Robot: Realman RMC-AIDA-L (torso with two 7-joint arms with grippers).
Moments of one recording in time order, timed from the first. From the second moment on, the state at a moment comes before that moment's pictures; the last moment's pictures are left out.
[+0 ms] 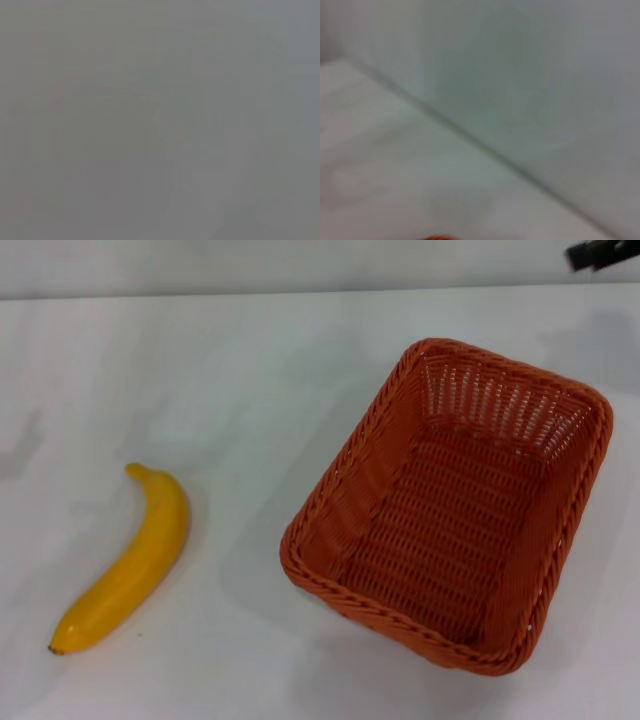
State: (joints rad) left arm -0.23 -2.07 -2.43 -0.44 0.75 -1.56 2.24; right arm 0.86 1.84 -0.83 -1.15 0.77 1.58 -0.97
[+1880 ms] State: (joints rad) left arm -0.22 -2.07 -2.41 -0.41 0.86 -1.59 2.23; right arm 1.24 2.01 -1.01 -0.52 0.14 1.32 -0.91
